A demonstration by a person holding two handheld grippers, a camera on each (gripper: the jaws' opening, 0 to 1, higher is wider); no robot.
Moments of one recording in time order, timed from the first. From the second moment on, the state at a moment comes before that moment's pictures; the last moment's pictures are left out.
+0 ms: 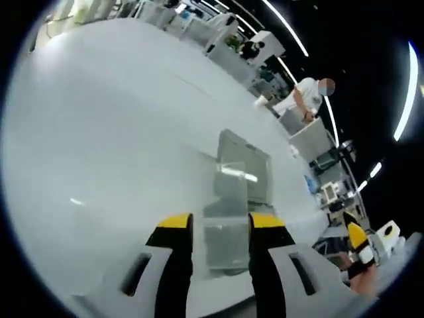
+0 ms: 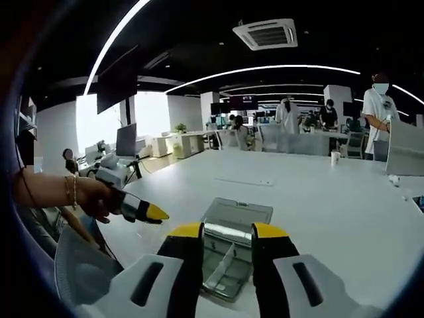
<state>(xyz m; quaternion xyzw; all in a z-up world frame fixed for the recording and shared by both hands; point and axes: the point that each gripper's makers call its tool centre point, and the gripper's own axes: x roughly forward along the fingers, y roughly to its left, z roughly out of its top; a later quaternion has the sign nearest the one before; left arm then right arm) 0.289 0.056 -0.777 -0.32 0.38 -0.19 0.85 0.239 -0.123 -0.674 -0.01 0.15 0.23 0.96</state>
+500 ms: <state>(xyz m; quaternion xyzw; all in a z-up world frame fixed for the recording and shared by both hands) 0.293 0.018 -0.754 -0.39 0.37 -0.24 0.81 0.235 -0.093 -0.684 0.00 0.19 0.25 0.95</state>
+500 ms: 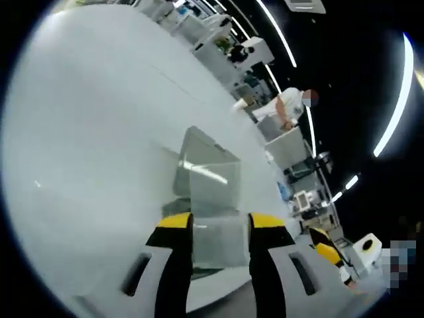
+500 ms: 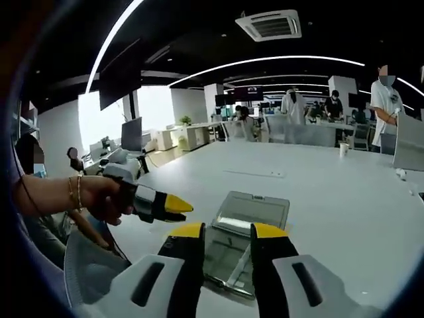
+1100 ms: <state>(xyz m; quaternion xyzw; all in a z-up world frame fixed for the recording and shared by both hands) 0.285 -0.029 -0.737 -0.43 0.37 -0.29 0.77 0.237 -0.059 -0.704 0.00 0.27 0.26 0.93</state>
